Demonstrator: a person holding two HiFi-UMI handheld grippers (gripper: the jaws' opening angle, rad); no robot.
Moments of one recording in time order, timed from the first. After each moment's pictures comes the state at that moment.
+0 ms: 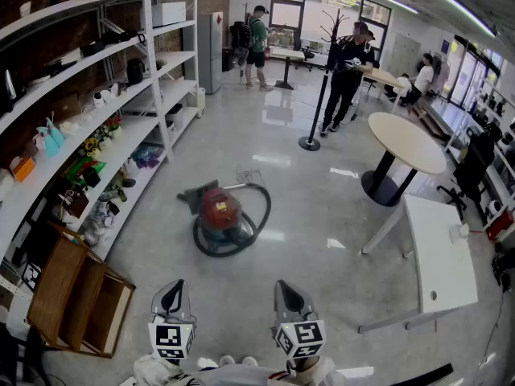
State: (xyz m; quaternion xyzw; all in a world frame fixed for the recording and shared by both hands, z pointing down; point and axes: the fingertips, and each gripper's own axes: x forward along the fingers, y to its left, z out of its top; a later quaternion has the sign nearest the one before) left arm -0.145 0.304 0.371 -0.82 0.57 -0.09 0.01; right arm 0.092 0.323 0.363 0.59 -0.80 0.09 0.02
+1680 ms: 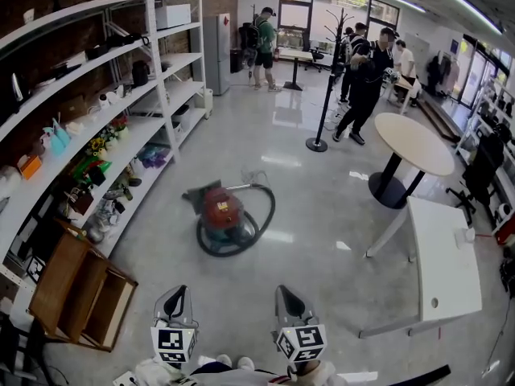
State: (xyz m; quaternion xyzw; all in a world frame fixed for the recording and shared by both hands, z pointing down) left arm -0.109 0.328 0.381 -0.80 0.58 -0.11 0.00; right arm 0.128 0.338 0.378 0.57 -0.81 0.11 0.01
